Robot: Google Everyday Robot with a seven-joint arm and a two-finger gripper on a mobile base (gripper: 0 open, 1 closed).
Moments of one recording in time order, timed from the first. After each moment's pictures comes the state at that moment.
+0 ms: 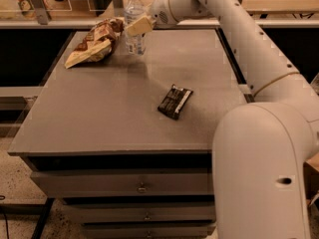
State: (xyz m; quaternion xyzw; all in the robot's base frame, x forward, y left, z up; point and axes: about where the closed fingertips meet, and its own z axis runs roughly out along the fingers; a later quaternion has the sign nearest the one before) arm 0.807 0.050 0.937 -0.51 0.68 0.24 0.48
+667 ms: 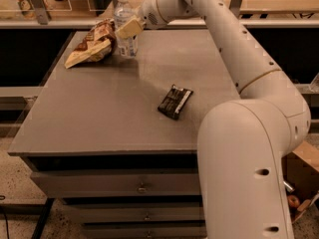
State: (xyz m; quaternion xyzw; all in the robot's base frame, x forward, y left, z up) arm 0.812 0.083 0.926 -0.53 0.67 0.24 0.46
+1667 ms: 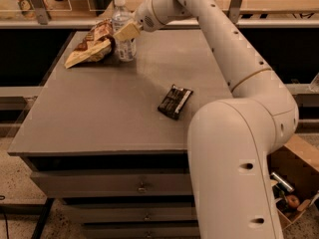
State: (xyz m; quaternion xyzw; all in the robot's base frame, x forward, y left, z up) arm 0.814 0.093 0.909 -0.54 0.68 0.24 0.44
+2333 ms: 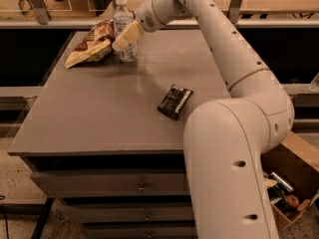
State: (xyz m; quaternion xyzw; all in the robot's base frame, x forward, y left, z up) arm 0.814 0.092 0.905 -0.54 0.68 0.24 0.42
